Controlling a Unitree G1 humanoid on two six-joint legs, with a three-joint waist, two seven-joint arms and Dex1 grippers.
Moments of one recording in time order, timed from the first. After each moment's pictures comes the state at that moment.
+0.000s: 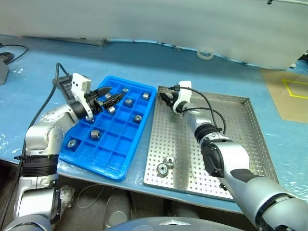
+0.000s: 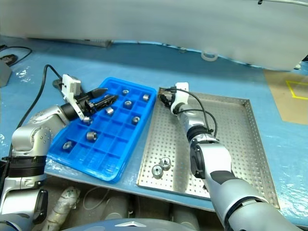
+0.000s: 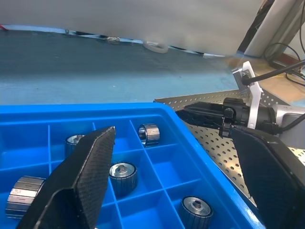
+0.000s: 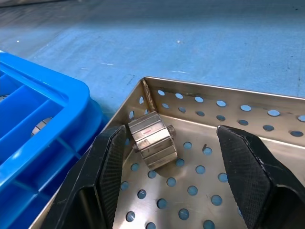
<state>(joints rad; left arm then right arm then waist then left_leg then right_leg) -0.46 0.54 0.19 -0.03 -0.61 0.63 -0.73 -1.02 -0.08 -0.21 1.27 0.14 -0.06 0.36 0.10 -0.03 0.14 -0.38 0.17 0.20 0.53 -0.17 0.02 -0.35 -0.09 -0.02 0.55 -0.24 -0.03</state>
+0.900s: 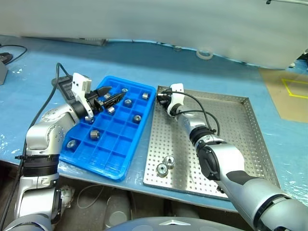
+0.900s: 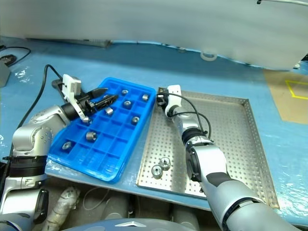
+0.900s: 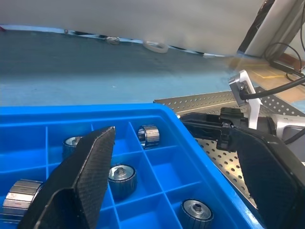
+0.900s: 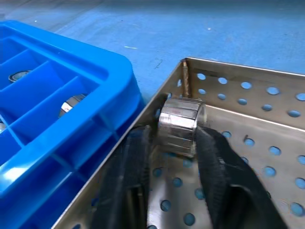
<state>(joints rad) -0.46 0.54 0.19 -0.03 -0.60 0.63 -0.72 -1.01 -0.04 -0.17 1.27 0.10 -0.09 0.35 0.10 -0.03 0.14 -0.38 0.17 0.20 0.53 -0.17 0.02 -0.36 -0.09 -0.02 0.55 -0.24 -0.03</state>
